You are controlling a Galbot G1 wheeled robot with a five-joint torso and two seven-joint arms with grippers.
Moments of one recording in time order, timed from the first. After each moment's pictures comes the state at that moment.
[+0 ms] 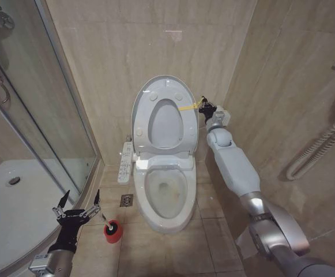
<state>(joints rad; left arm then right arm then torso) 1.71 -1.26 -0.65 -2.21 -0.24 -0.12 -0.14 -0.23 1.30 0.25 1.06 0.29 0.08 0.09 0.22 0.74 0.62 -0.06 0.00</state>
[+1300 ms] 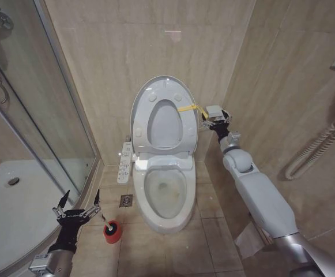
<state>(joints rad) 1.71 -1.26 -0.65 -2.21 -0.24 -0.12 -0.14 -0.53 1.10 0.26 1.45 0.39 0.03 0.10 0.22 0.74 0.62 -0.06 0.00</state>
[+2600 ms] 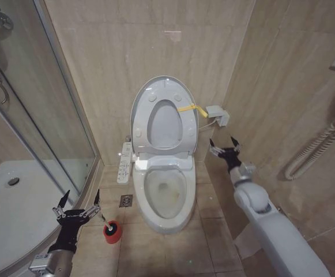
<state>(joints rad) 1.71 -1.26 -0.65 -2.21 -0.24 -0.12 -0.14 -1.00 1.06 0.42 1.78 0.41 -0.02 0.20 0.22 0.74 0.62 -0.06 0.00</state>
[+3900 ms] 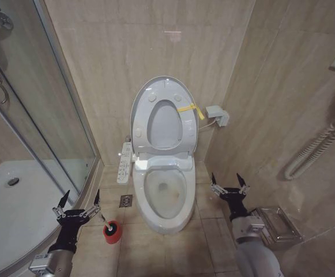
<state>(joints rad) 1.71 -1.26 -0.65 -2.21 -0.24 -0.12 -0.14 -1.47 1.37 0.53 2.07 0.14 0.04 0.18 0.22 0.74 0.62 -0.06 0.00</state>
